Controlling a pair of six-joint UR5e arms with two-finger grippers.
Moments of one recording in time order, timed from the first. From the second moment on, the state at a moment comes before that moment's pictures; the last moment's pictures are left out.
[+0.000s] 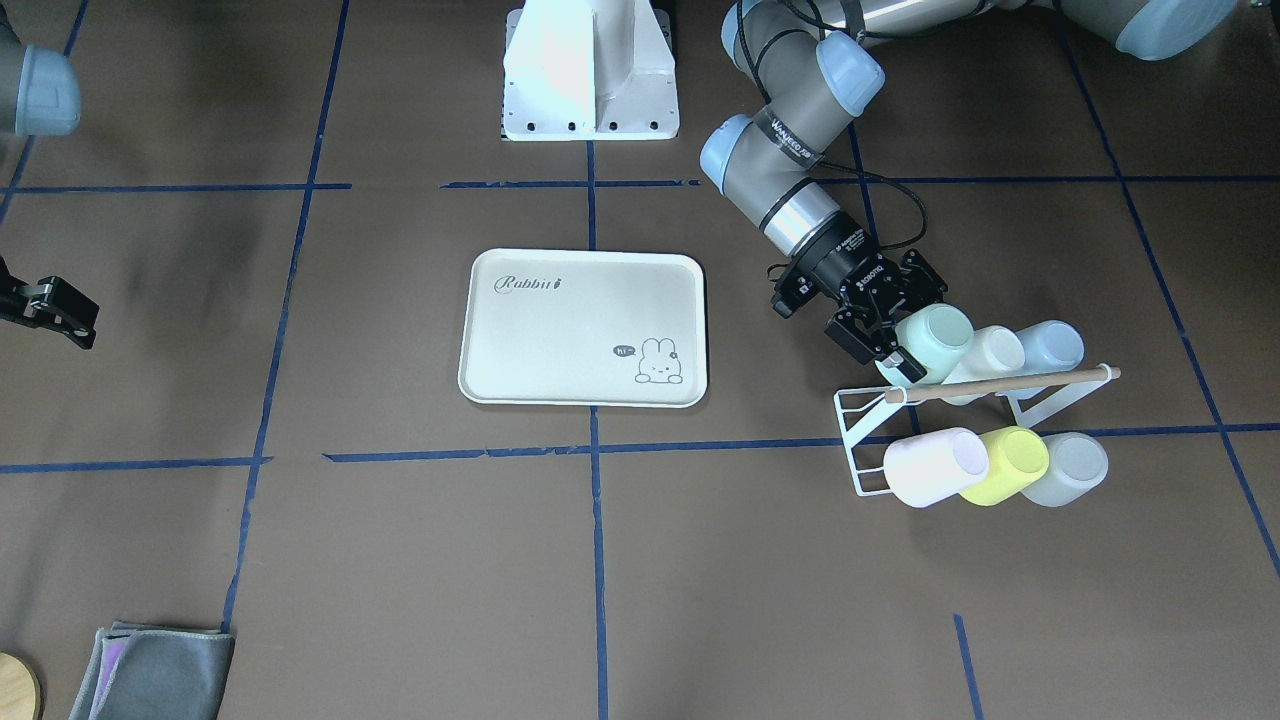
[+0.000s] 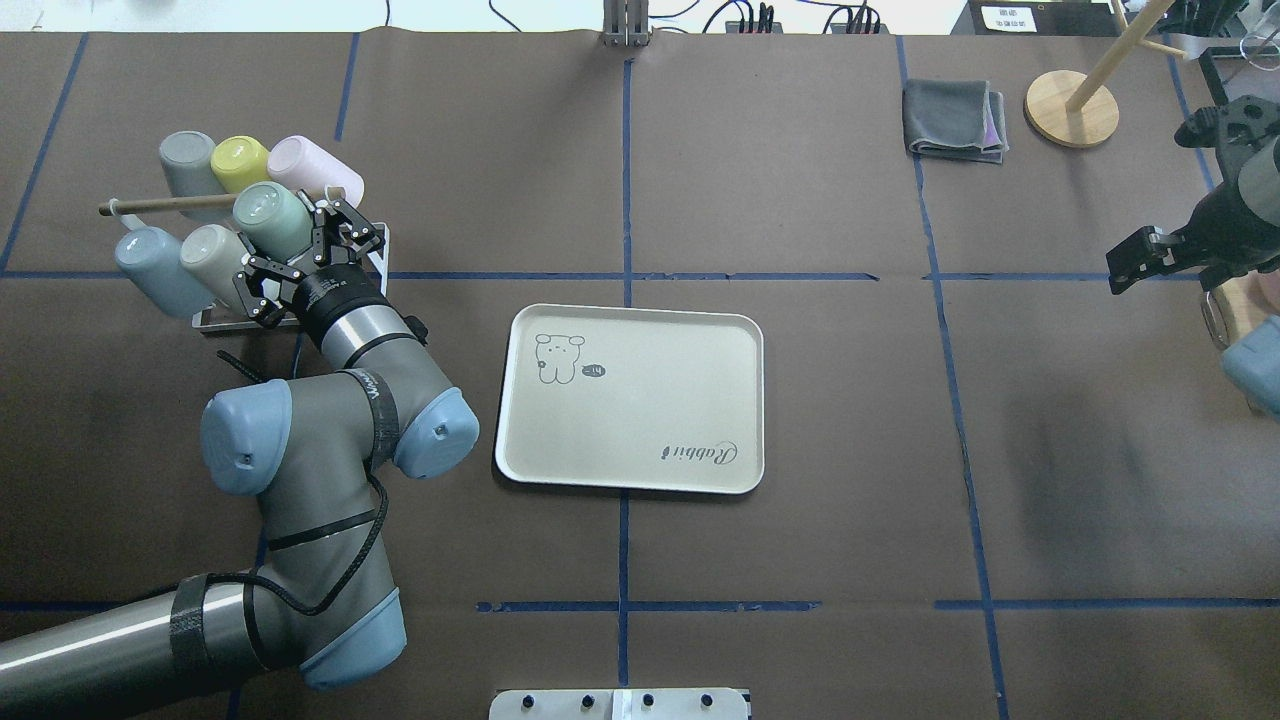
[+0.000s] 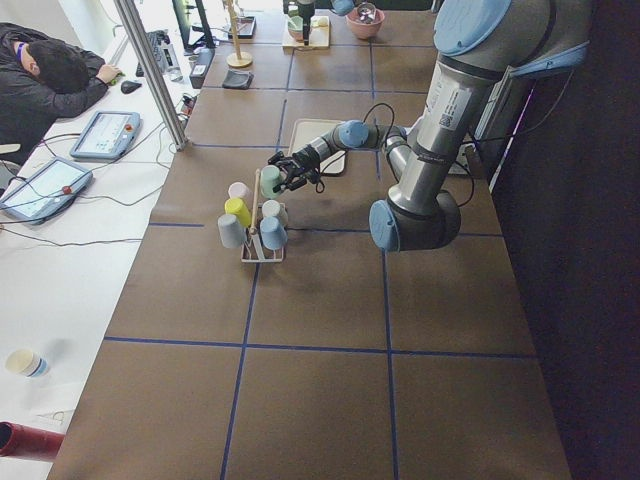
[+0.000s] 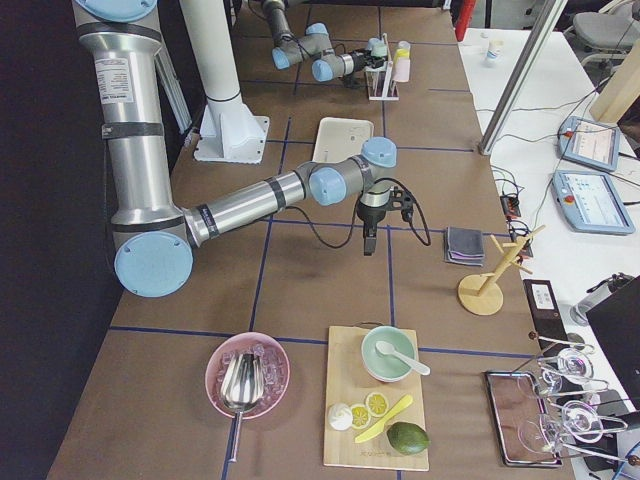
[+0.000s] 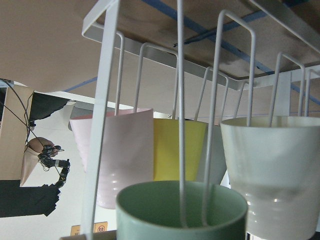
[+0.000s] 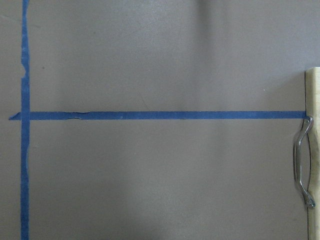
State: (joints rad) left arm -0.42 -2.10 -1.72 -0.85 -0.56 0.72; right arm 1.10 -1.48 1.84 -1.57 2.15 0.60
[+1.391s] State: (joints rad) left arm -0.47 -2.07 -2.20 -0.85 -0.70 0.47; right arm 1.11 -1.46 1.84 -1.57 2.15 0.60
